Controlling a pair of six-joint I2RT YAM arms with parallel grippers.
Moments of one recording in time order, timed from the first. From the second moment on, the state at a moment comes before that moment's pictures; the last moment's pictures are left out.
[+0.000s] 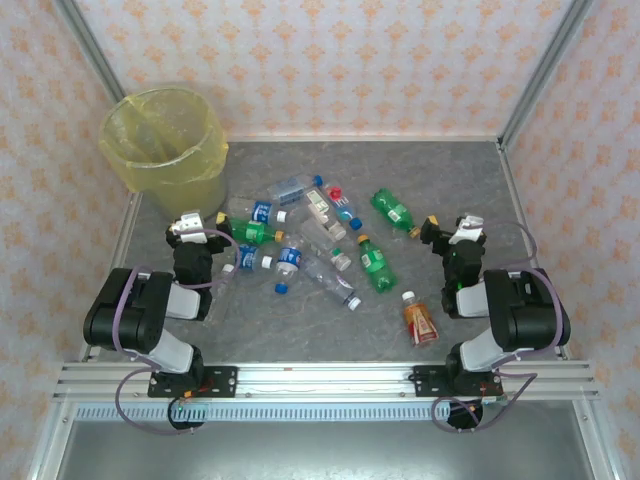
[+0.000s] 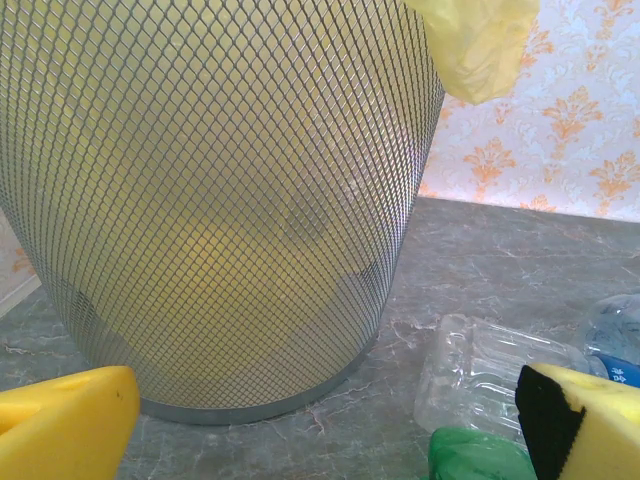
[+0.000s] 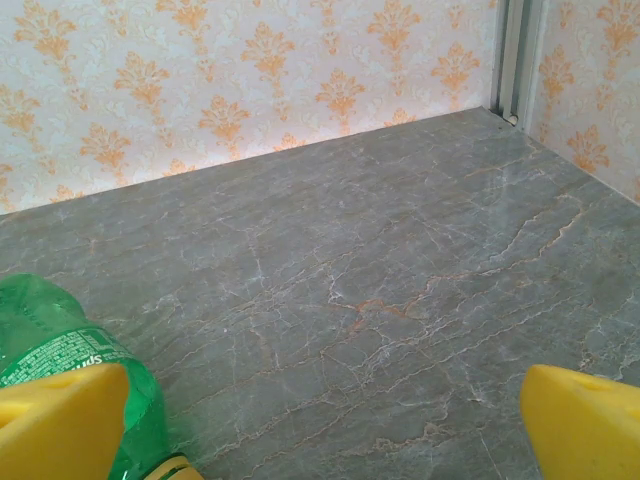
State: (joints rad) left arm -0.02 1.53 0.21 1.21 -0.26 -0.09; right arm 0.01 1.52 0.22 1.12 0.14 0.19
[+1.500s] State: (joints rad) left arm -0.01 1.22 0.41 0.72 -0.34 -0.23; right arm 0.02 1.30 0.33 0.83 0.27 0.28
